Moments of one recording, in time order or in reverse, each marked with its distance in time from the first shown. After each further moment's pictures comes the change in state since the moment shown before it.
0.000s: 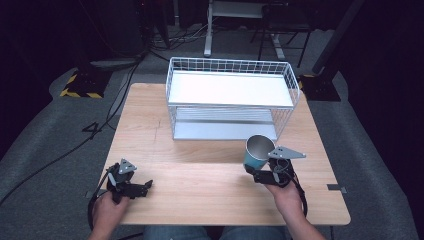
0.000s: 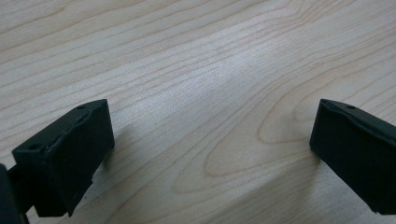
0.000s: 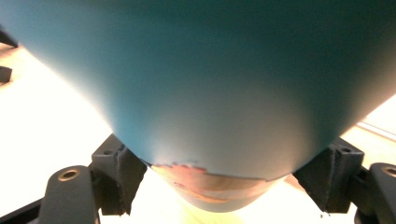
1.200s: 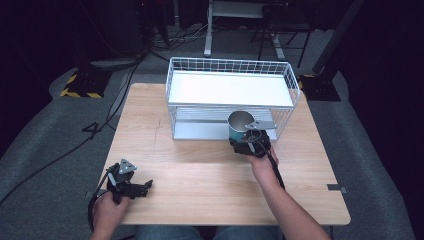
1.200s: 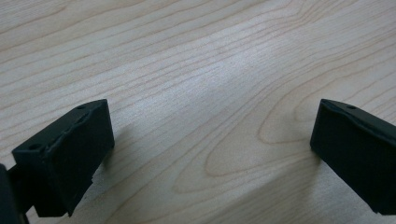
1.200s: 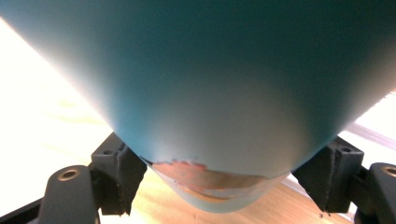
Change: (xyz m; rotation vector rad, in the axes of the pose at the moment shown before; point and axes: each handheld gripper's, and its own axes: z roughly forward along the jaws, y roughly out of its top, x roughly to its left) left arm -0.001 0.000 0.000 -0.001 0.003 -0.007; right arm -0.011 0.059 0.082 0.004 -0.110 -0.019
